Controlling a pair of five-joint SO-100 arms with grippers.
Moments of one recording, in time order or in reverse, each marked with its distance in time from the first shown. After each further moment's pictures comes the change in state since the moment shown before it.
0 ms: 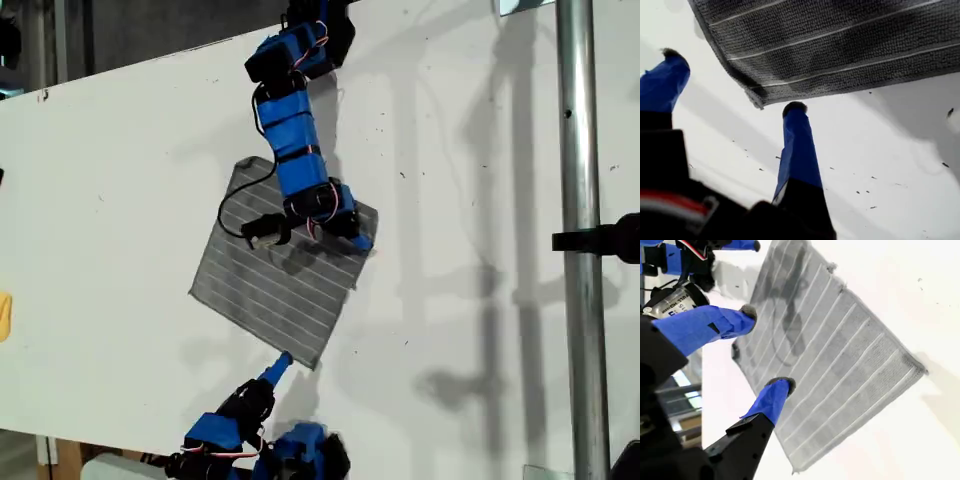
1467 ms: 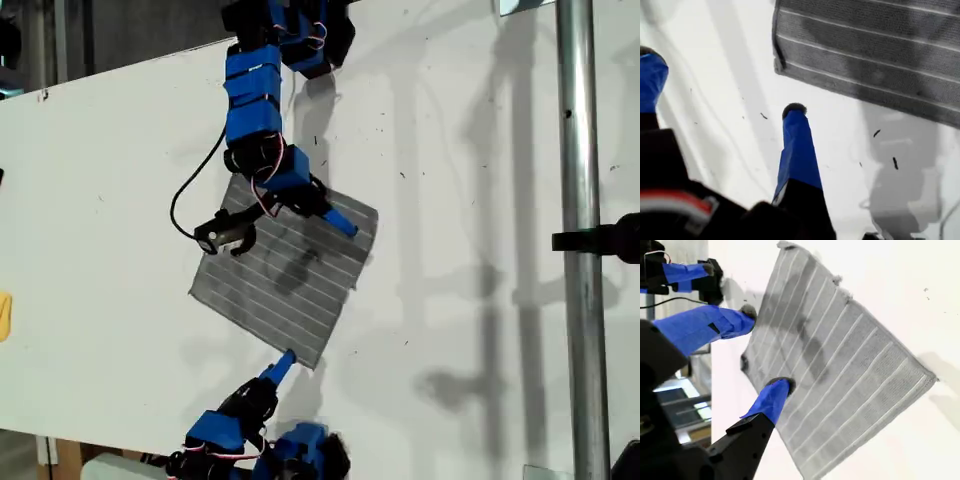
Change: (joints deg) arm 0 2.6 -2.2 -3.7 0.0 0.3; arm 1 4.6 22.7 3.4 5.5 -32.4
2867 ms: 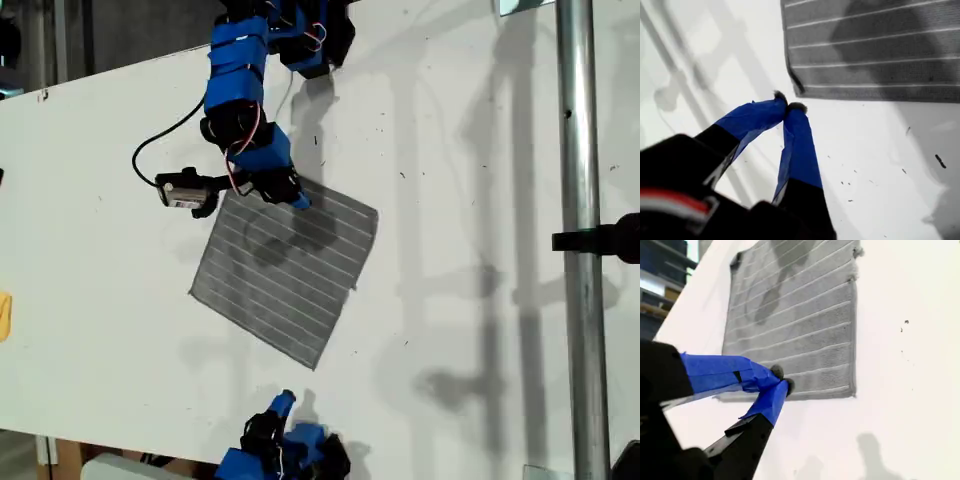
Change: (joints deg) arm 0 -2.0 37.5 37.7 -4.3 -36.7; arm 1 2.7 14.5 12.5 -8.3 17.1
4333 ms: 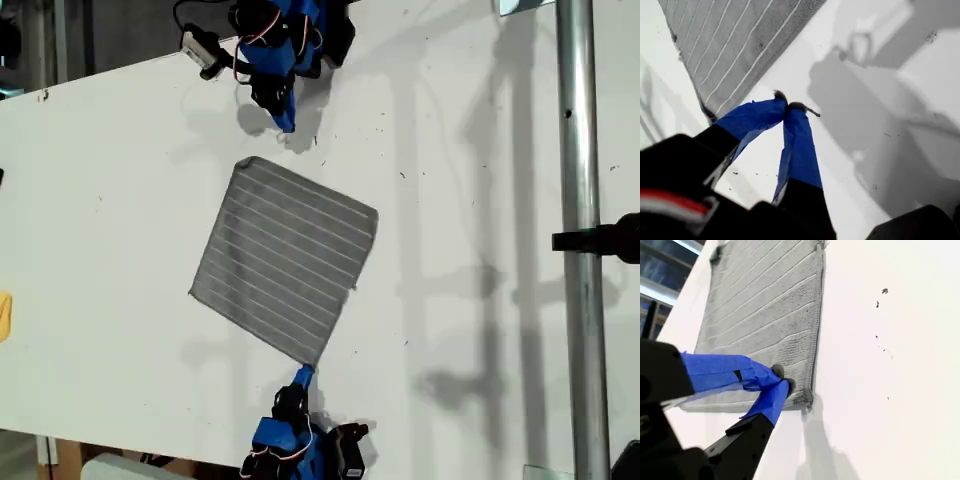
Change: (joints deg) arm 0 -0.5 39.9 51.2 -18.9 0.4; arm 1 23.5 98.9 97.3 -5.2 15.0
